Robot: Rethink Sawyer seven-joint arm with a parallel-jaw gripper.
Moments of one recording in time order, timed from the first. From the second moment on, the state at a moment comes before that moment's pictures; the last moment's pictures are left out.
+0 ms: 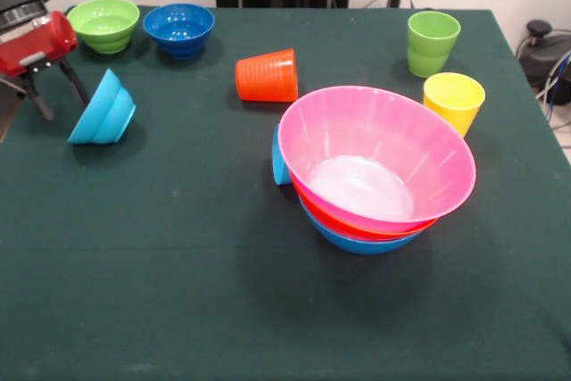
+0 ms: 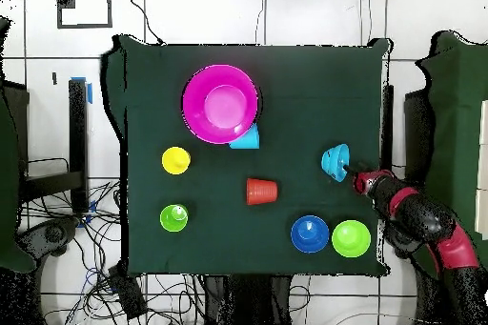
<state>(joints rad) -1.59 -0.10 0.93 1.63 -0.72 0.61 1.14</state>
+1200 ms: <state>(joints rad) -1.47 -0.22 0.80 1.70 -0.72 0.44 1.14</state>
